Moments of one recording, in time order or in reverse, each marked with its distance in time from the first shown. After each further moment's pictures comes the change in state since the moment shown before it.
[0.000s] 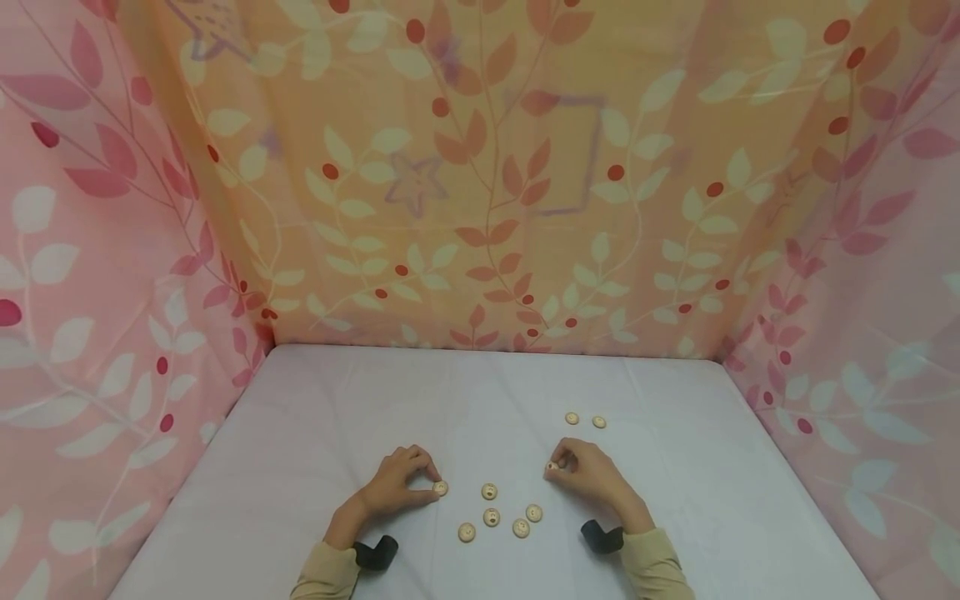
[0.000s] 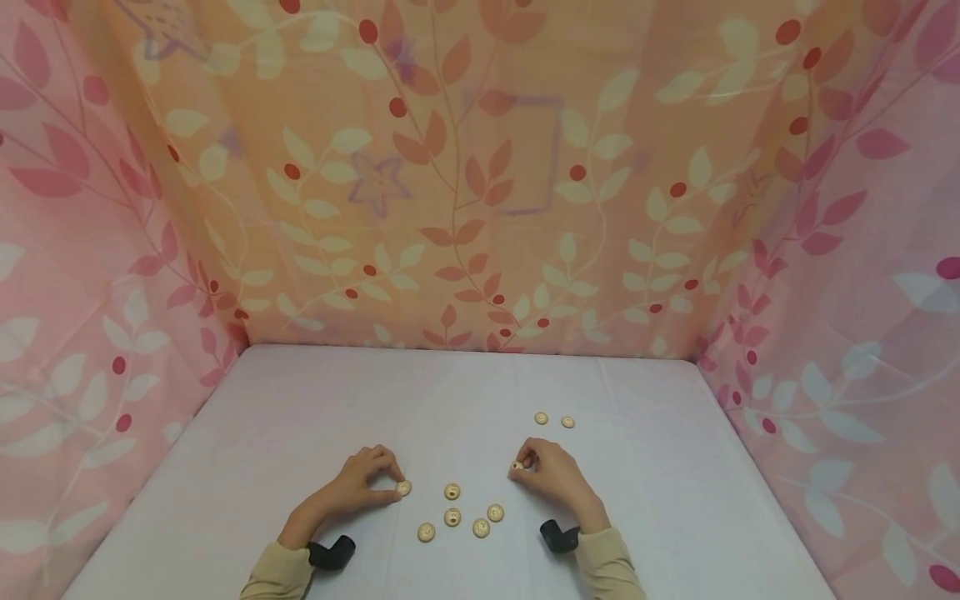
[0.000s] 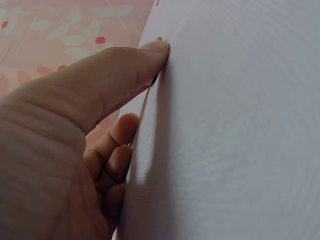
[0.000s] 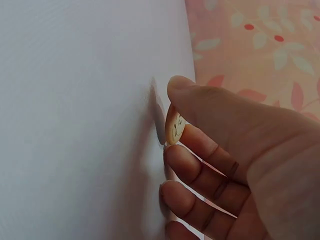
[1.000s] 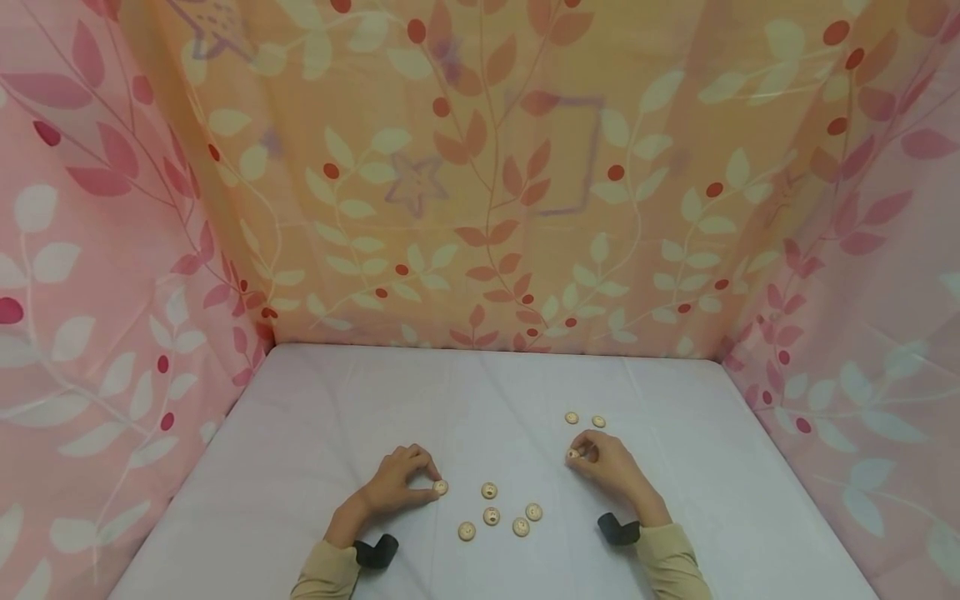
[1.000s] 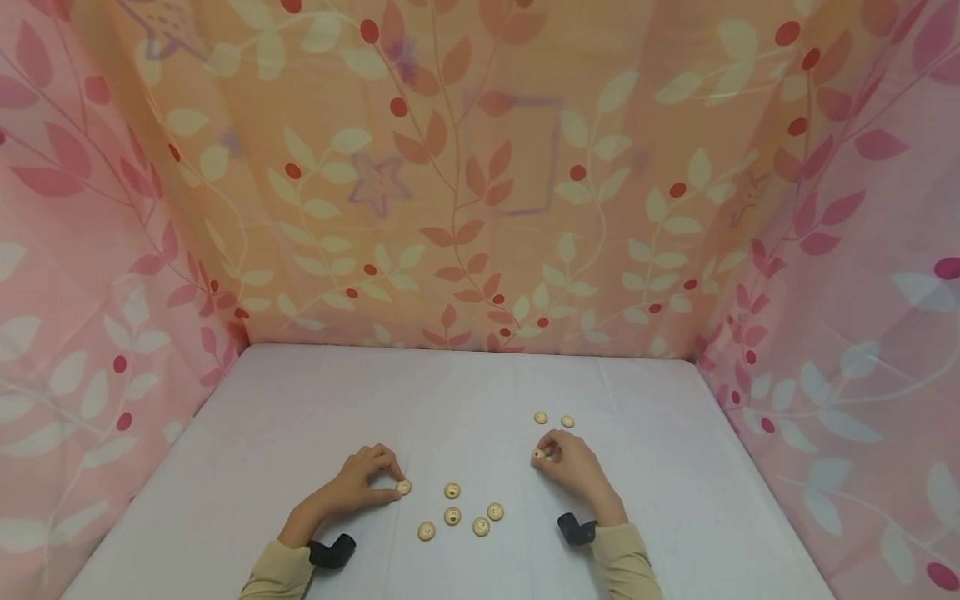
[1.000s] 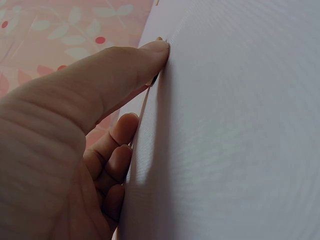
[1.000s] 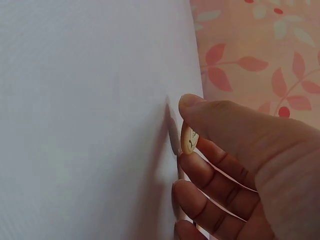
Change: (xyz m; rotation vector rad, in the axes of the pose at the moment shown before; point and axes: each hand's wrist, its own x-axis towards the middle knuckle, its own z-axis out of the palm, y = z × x) left_hand 0.000 -0.002 0.002 -0.002 0.003 -0.009; right_hand 0.003 0.027 -0.016 0.024 0.080 0.102
